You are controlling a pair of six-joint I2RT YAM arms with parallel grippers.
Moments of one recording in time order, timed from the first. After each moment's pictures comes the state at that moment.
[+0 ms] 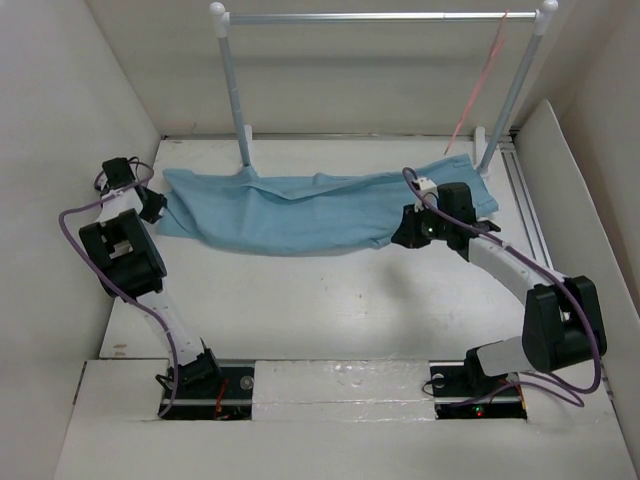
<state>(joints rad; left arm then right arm) 0.45 1.98 1.44 -0.40 0.04 -0.70 0.23 1.40 0.87 -0.18 -0.50 0.09</state>
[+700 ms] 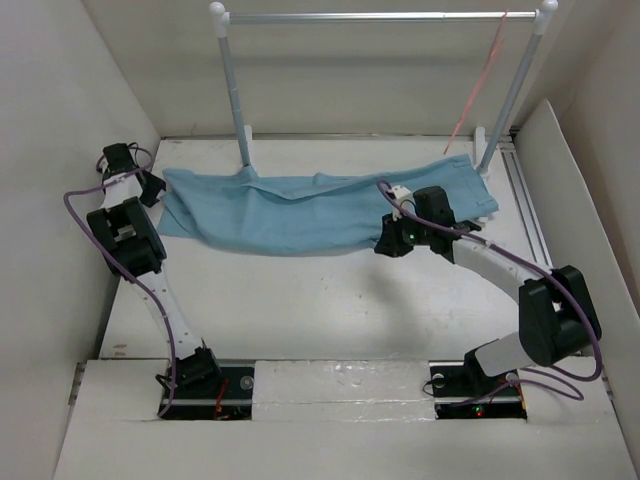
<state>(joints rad) 0.44 2.26 1.80 -0.44 0.06 -0.67 0.38 1.45 0.88 -0.20 -0.49 0.06</state>
